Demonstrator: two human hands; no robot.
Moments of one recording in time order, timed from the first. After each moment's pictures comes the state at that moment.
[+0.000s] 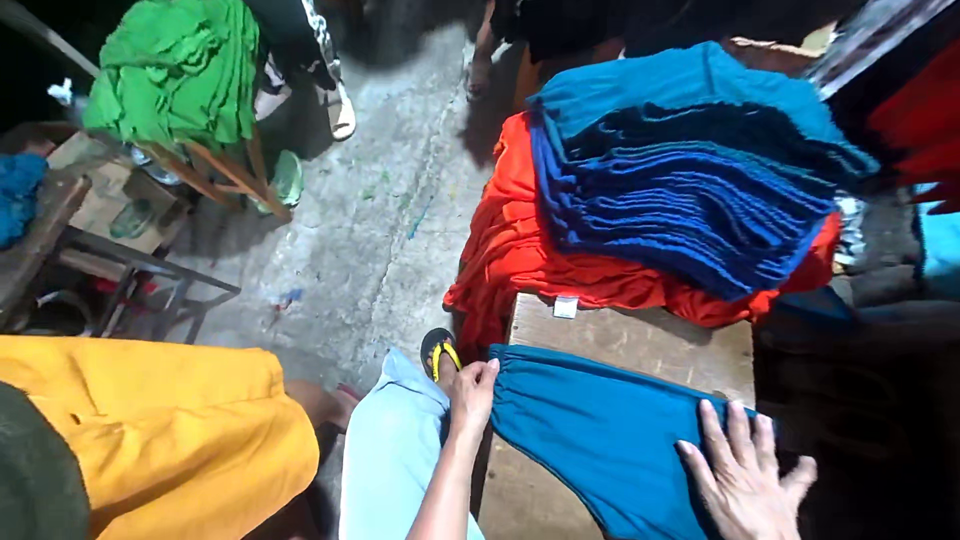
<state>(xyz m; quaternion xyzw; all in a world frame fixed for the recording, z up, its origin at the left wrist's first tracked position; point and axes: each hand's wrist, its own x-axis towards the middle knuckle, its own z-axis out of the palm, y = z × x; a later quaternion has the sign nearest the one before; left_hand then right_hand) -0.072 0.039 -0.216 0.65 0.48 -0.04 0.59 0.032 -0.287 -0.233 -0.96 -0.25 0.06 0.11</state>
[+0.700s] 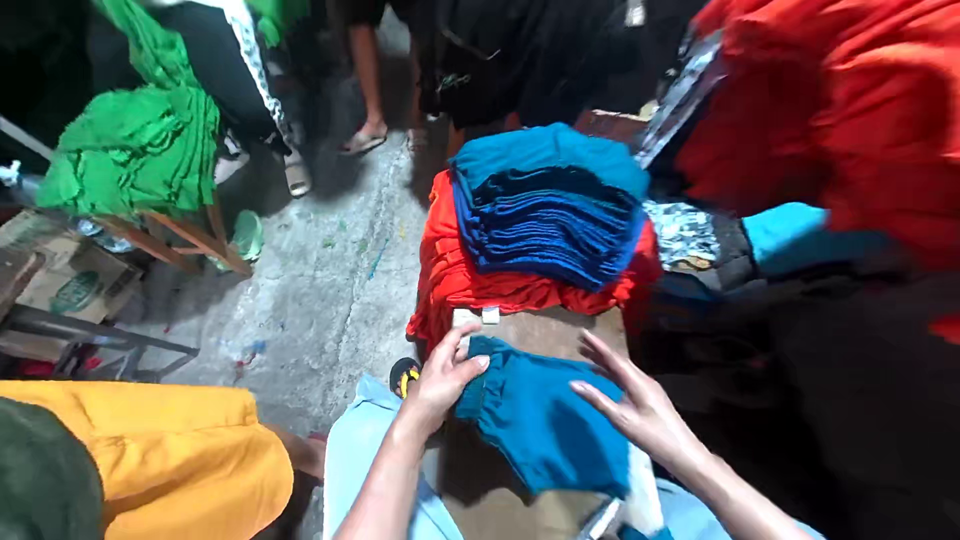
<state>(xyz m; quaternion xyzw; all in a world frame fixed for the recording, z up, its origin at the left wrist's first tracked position) -0.053 0.040 -0.098 0.64 0.19 -0.06 0.75 0.050 -0.221 -0.113 -0.84 -0.30 0.13 0.44</state>
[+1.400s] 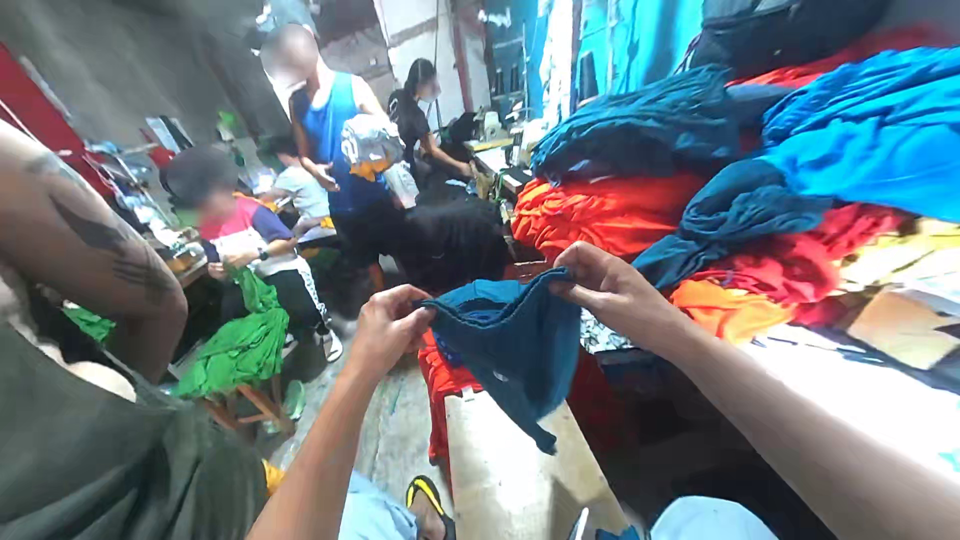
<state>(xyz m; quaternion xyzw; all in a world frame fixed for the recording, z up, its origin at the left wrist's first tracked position) -0.103 -0.019 0.201 0.88 0.01 0.18 0.44 0.019 -0.291 0.165 -0.70 -0.43 -0.07 0.57</state>
